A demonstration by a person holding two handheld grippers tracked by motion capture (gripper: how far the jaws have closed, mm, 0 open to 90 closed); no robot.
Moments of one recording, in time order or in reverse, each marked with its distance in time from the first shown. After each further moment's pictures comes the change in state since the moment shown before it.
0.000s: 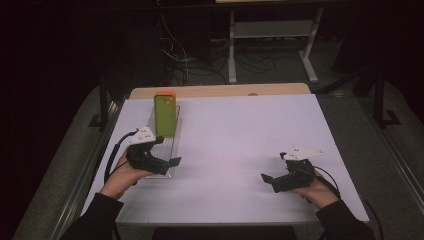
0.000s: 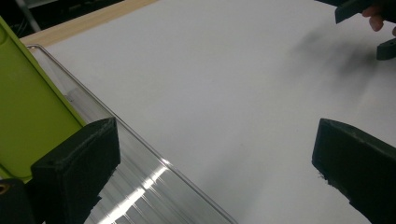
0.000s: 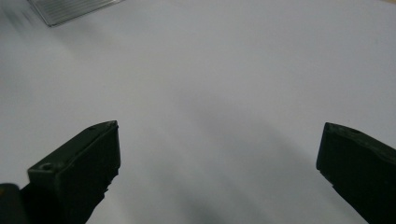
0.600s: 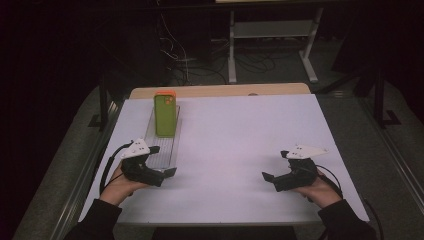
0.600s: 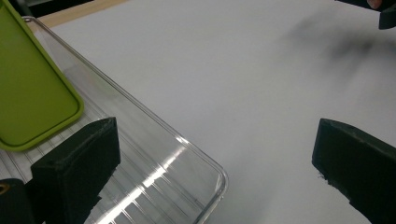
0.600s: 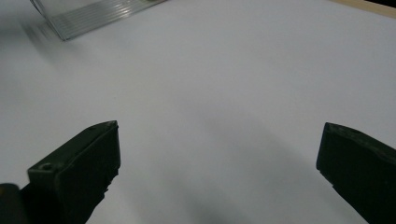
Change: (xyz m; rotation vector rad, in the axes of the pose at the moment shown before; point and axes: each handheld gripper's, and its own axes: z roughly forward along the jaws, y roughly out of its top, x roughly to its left) left arm -0.007 -0.030 -0.011 -0.016 -0.004 -0.017; right arm 0.000 0.007 -0.009 -0.046 0.024 0.000
